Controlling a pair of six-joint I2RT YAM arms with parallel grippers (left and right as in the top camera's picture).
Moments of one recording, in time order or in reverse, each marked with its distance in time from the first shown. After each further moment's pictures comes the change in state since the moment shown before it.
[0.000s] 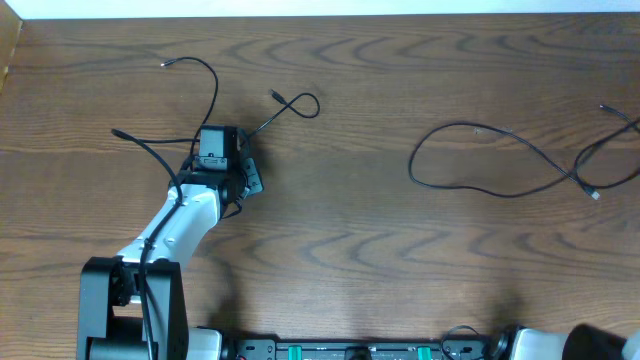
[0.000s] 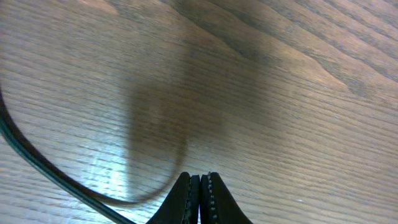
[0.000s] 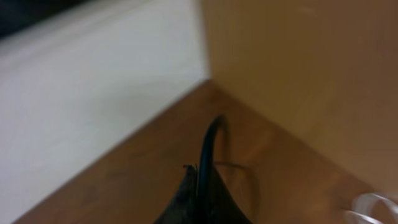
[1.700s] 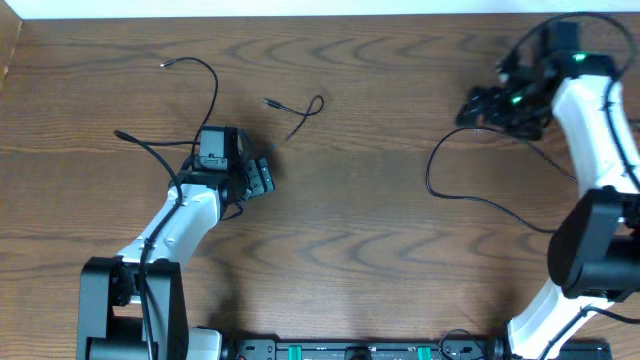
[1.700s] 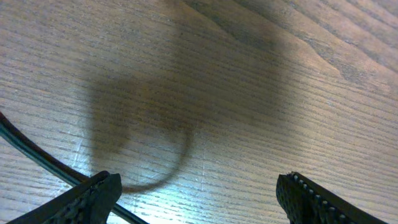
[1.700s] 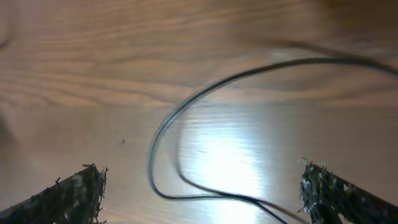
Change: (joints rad) left arm 0.000 0.000 0.000 -0.024 0.041 -0.014; right arm 0.288 0.413 -0.444 -0.039 -0.668 -0.209
